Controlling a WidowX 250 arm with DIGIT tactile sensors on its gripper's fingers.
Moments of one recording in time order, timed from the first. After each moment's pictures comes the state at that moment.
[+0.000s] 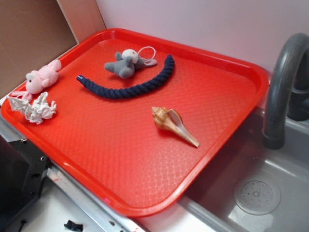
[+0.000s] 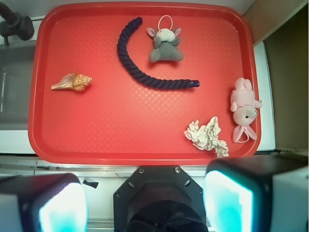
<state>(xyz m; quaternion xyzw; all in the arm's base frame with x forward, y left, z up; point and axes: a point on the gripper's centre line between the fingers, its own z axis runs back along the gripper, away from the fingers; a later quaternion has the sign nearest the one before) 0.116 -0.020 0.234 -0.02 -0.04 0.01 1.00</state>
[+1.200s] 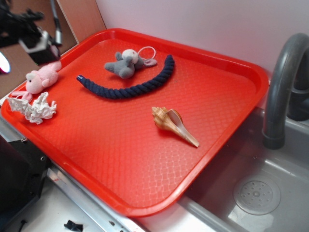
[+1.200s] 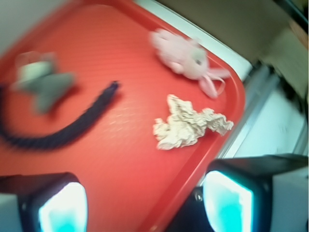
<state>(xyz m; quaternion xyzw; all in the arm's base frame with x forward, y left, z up) 0.138 0.030 0.120 0.05 -0.08 0.48 0.87</state>
